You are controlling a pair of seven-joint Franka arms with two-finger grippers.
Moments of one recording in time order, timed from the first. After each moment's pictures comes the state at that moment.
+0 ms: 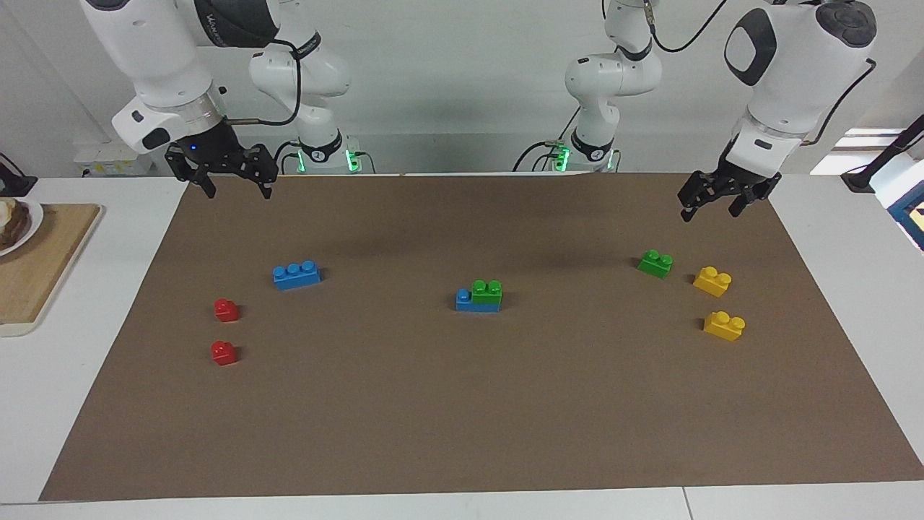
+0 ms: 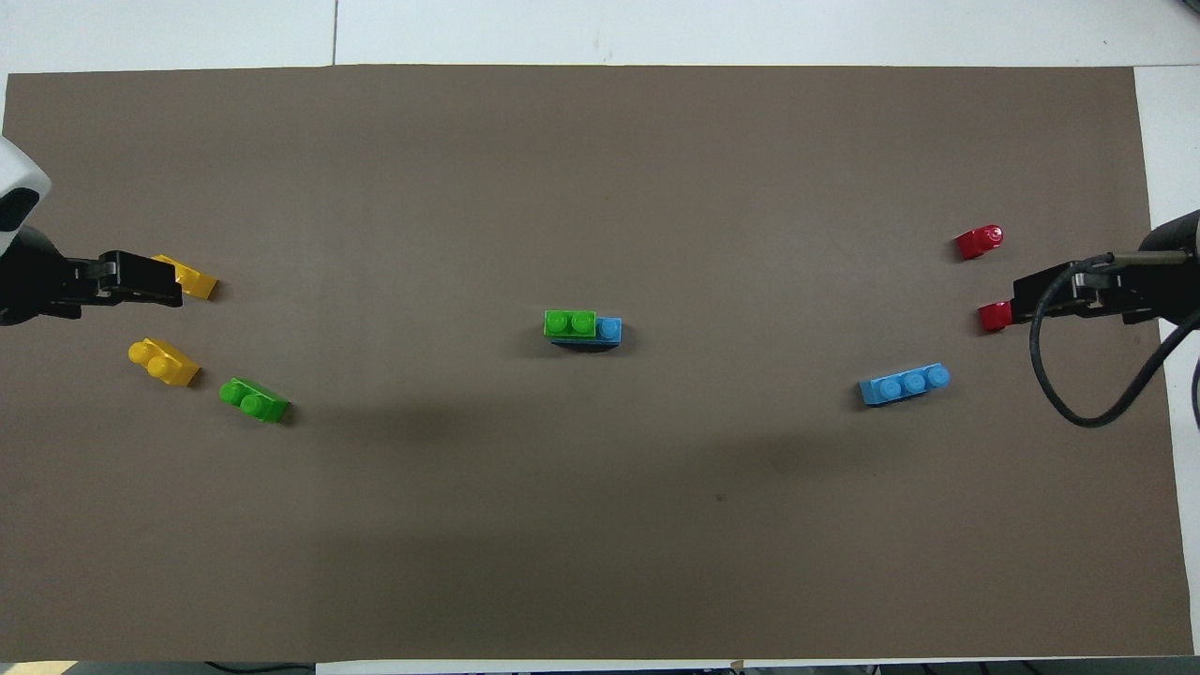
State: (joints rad) left arm 0.04 -0.06 -0.08 -1.76 -0.01 1.73 -0.07; right arm -0.09 -0.06 0.11 -1.67 -0.01 1.57 0.08
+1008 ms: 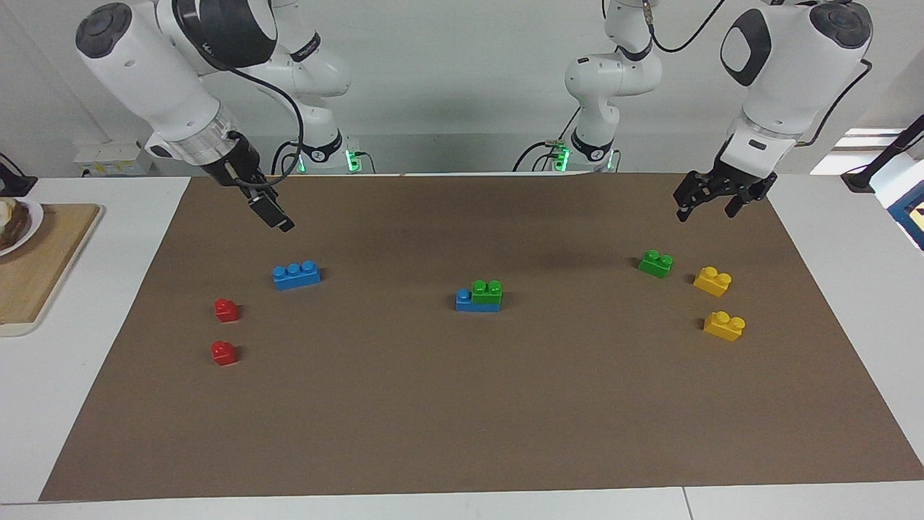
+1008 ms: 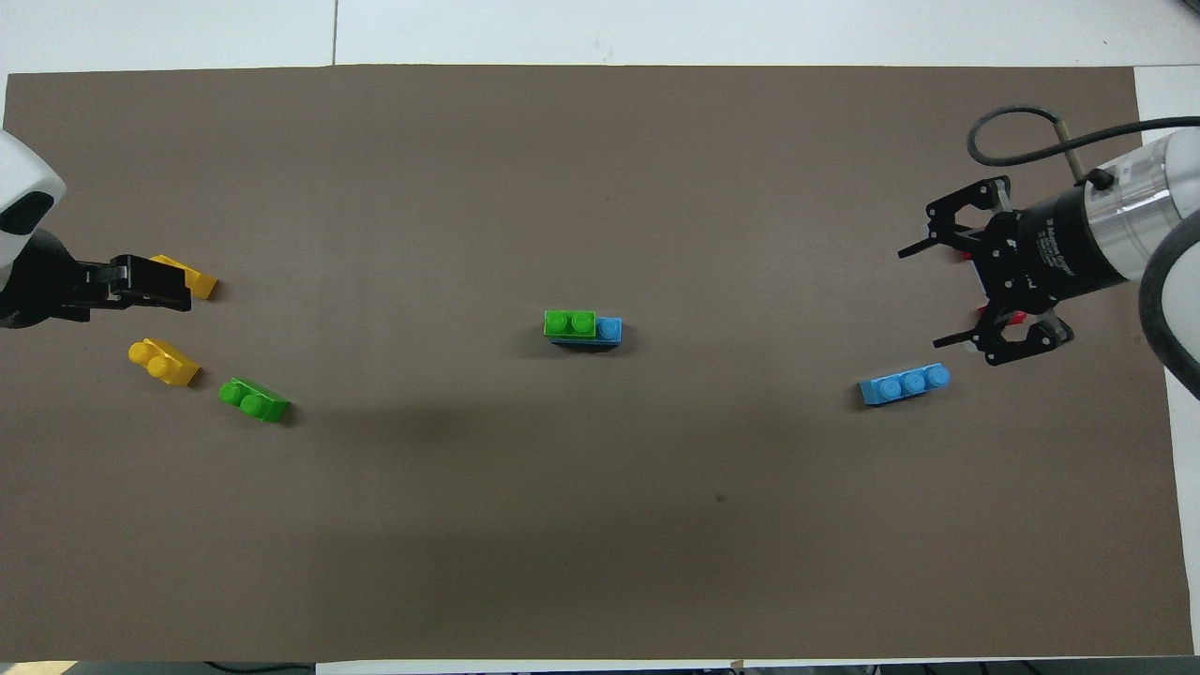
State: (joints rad) left arm 0.03 -0.06 -0.08 -1.77 -0.01 1.72 -0.07; right arm -0.09 0.08 0.11 -1.70 0.42 1.66 1.28
